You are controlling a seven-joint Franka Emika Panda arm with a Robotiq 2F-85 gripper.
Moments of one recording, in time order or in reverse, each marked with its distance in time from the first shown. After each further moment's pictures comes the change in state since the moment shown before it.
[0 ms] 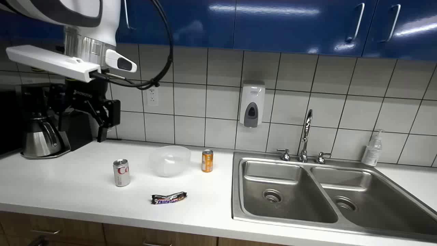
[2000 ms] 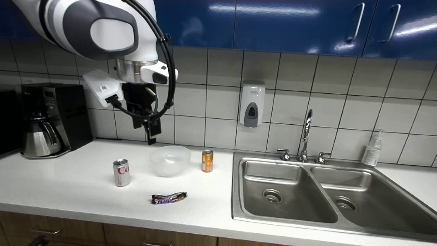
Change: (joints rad) arm -0.195 0.207 0.001 -0.003 0.082 0.505 0.409
